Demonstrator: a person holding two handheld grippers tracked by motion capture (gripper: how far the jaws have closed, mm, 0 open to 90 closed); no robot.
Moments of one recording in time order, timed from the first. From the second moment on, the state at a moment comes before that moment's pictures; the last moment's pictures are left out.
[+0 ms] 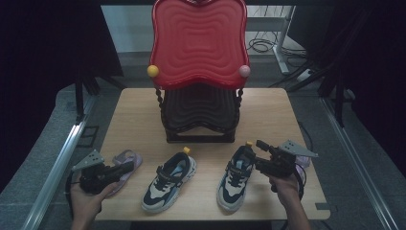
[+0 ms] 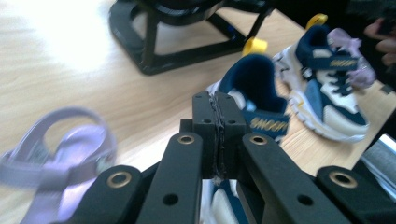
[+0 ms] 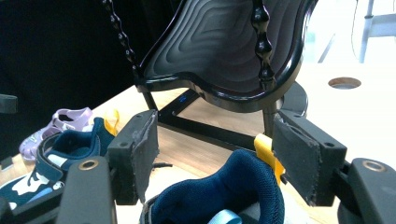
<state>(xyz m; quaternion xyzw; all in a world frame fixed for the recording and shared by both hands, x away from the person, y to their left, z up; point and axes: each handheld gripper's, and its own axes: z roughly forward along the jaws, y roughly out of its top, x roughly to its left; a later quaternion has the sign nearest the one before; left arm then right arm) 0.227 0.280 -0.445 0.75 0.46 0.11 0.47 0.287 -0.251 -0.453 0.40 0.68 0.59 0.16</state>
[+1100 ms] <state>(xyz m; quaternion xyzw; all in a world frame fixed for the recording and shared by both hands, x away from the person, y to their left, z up) 0.212 0.311 -0.518 0.78 0.52 0.10 0.35 0.286 -0.246 -0.465 0.43 0.69 0.55 0.18</state>
